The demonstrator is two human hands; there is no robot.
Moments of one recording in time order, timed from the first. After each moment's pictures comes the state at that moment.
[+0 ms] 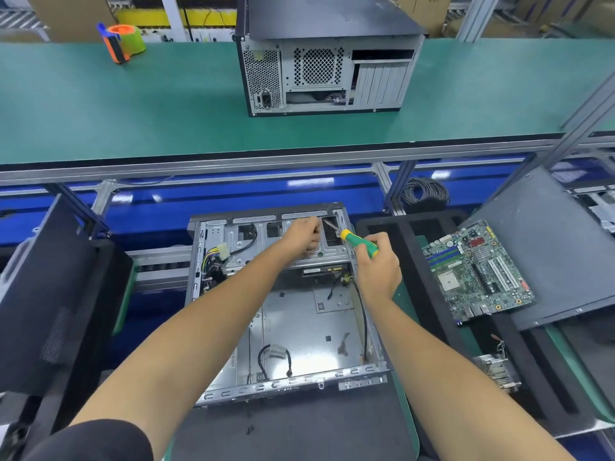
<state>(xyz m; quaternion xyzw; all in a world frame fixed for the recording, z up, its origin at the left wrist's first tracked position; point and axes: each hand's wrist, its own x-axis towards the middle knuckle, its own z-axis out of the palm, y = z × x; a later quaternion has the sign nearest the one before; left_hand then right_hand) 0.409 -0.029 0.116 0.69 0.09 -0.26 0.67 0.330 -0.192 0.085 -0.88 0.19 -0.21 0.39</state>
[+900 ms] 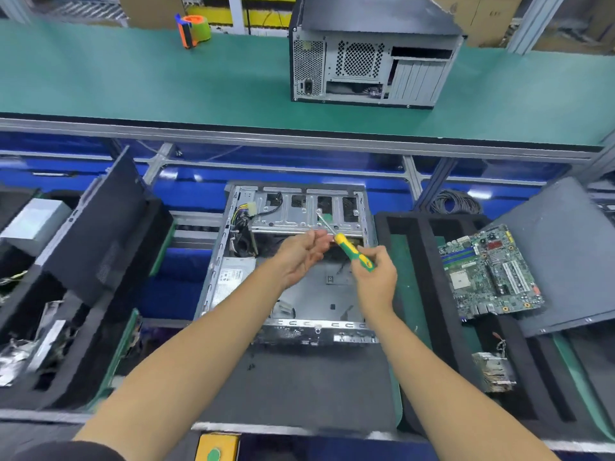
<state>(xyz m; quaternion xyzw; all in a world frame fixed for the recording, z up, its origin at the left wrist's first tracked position) 0.275 -0.017 0.121 0.45 0.21 -0.16 0.85 0.239 -0.183 0.087 -0.78 0.09 -0.12 0.61</state>
